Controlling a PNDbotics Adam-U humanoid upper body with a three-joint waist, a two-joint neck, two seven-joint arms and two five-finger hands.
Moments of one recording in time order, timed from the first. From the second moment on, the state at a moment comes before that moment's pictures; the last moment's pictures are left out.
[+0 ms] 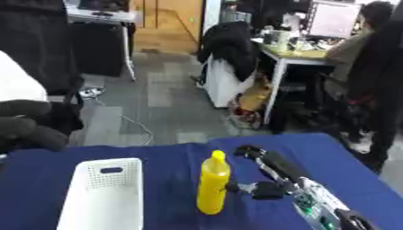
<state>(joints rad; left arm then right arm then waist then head) -0.49 0.51 -0.14 -1.99 0.12 -0.43 -0.04 -0.77 -0.40 0.21 -1.07 0.79 -0.14 0.04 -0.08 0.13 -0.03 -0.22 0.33</state>
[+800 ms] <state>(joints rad) -0.49 0.51 -0.14 -1.99 0.13 -0.44 -0.04 -0.77 -0.34 0.21 -1.00 0.81 -0.10 -0.12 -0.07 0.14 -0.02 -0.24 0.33</state>
